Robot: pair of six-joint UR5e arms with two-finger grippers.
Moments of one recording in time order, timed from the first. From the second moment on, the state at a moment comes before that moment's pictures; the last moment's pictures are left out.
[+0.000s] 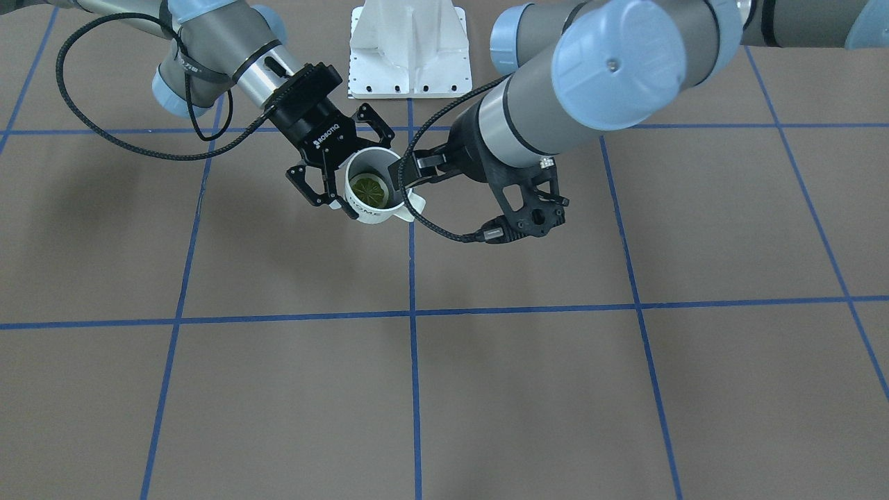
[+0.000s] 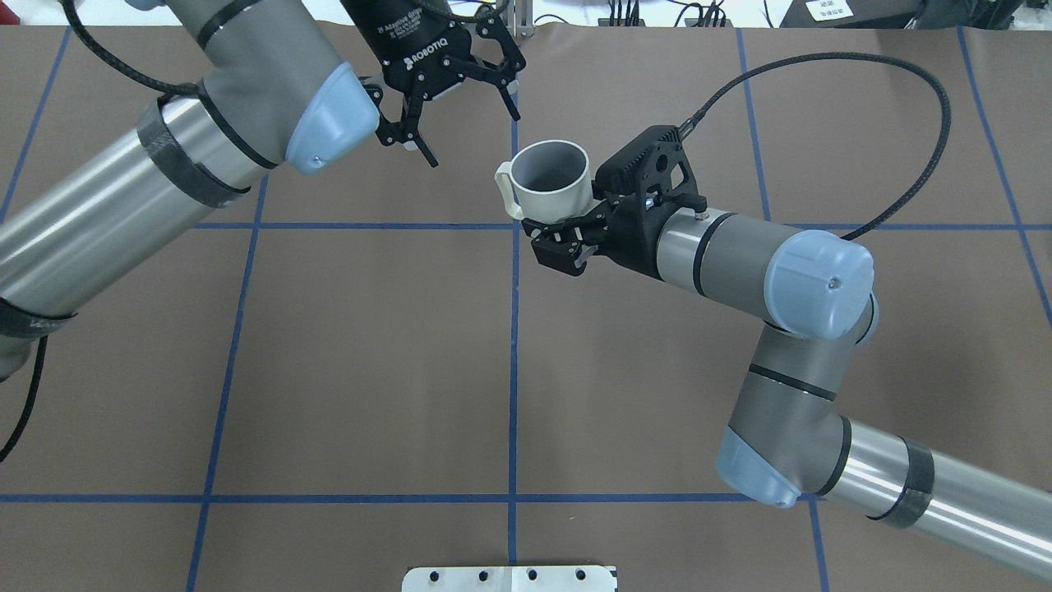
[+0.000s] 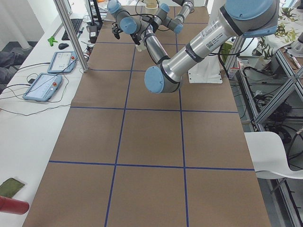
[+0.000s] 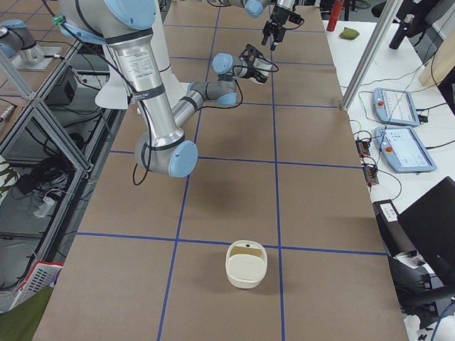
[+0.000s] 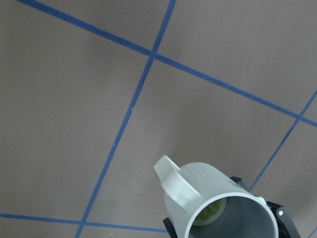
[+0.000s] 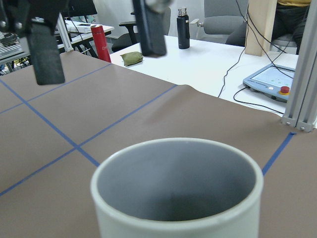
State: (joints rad) left arm -0.94 -2.55 -1.48 -1.47 -2.66 -1.37; right arm 0.54 -1.13 1.77 -0.62 1.50 0.63
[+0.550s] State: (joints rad) left arm -0.97 -2.55 -1.48 -1.47 -2.65 -1.37; right arm 0.72 -1.32 1.81 -0.65 1.51 0.68
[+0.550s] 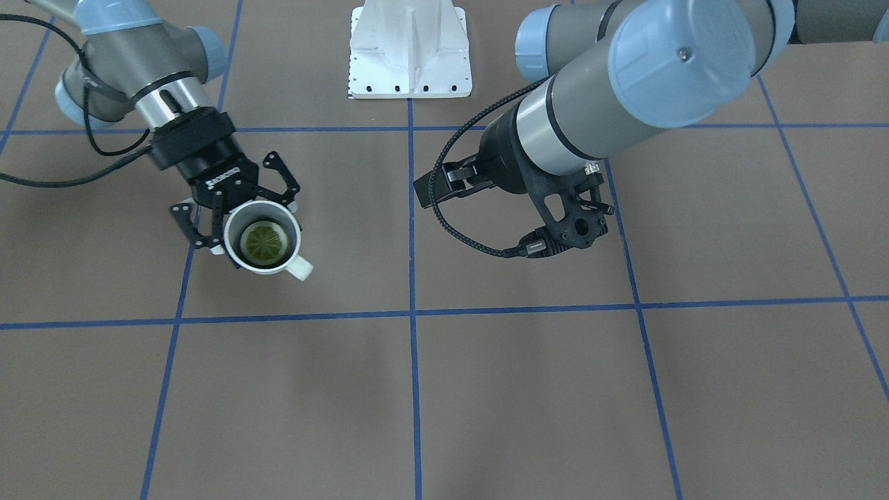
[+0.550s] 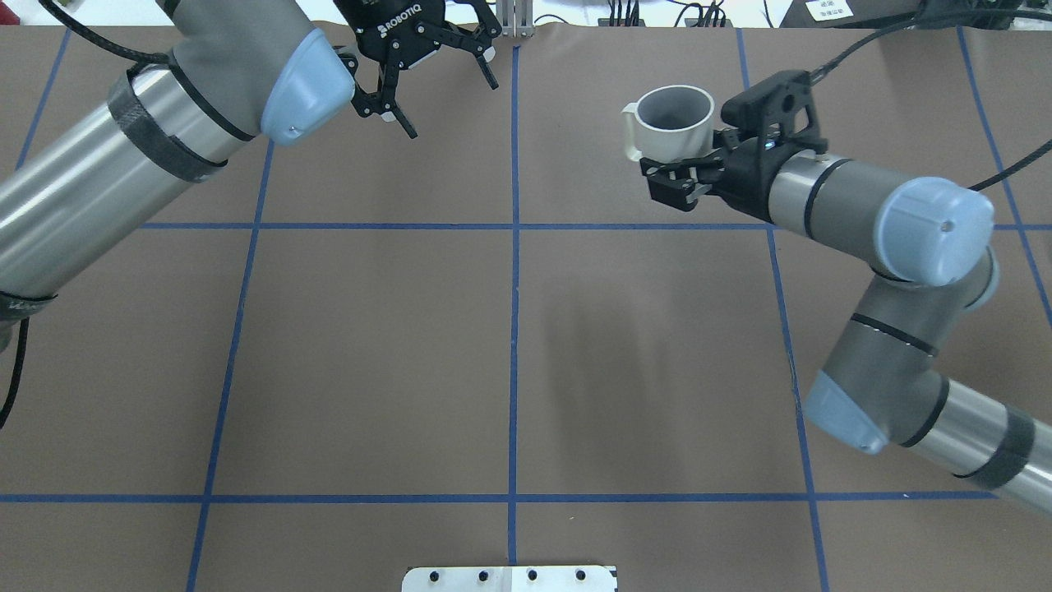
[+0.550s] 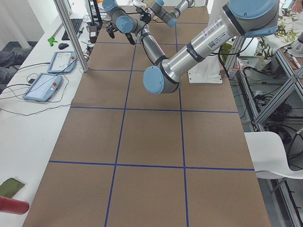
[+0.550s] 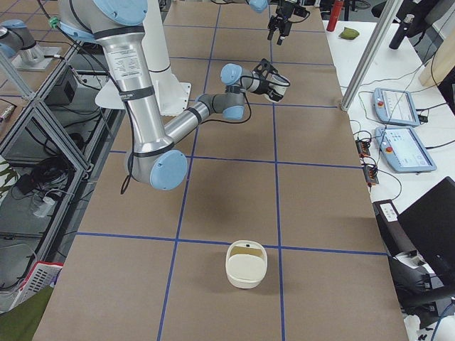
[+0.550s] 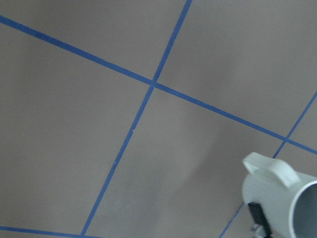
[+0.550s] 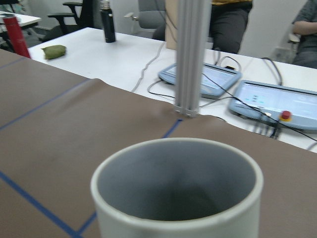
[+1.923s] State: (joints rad) left arm -1.01 -2.53 -1.49 -1.47 -2.56 -1.36; right arm 1.17 -1.87 1.56 0.08 1.71 0.88
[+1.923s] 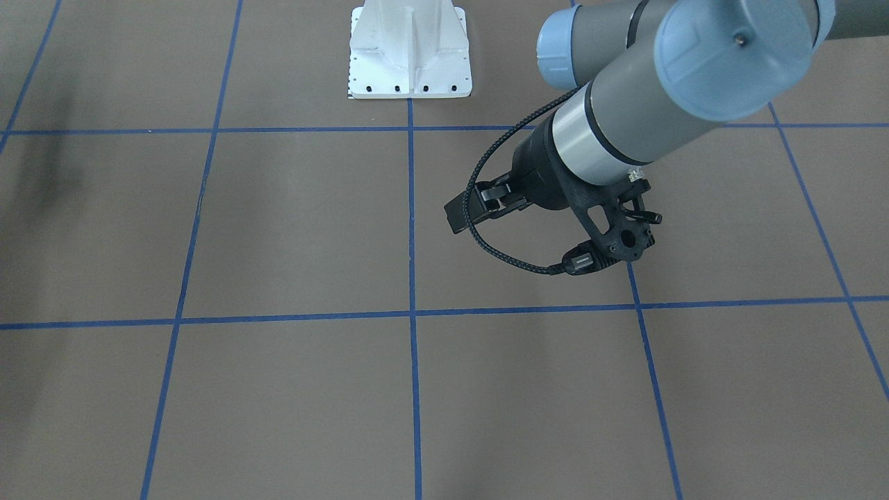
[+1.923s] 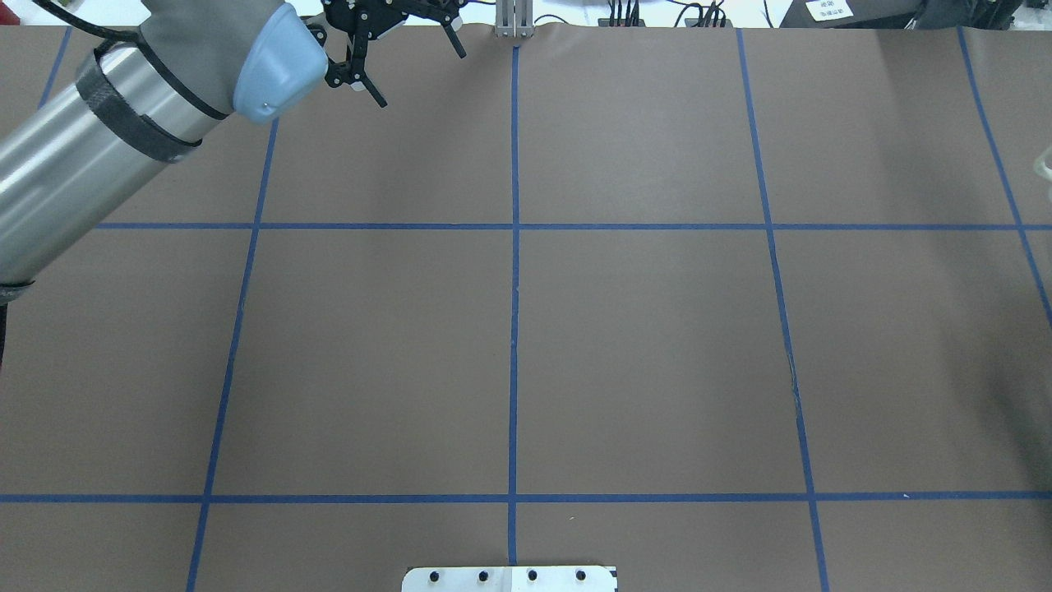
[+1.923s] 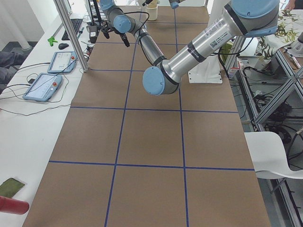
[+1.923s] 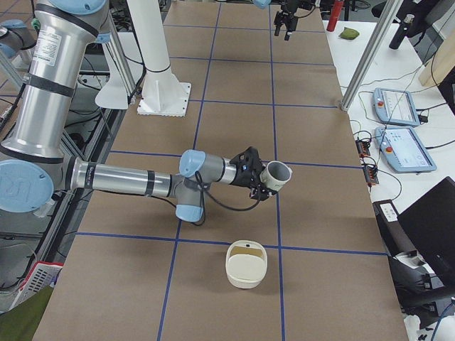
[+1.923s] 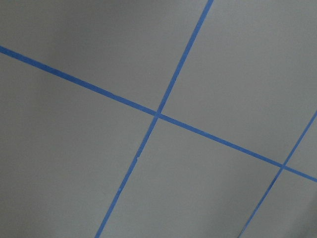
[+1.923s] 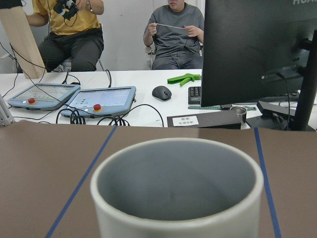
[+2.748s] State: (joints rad) left arm -1.02 -2.53 -1.50 -1.47 -2.55 -1.36; right arm 1.24 -1.88 1.34 0.52 1.82 1.38
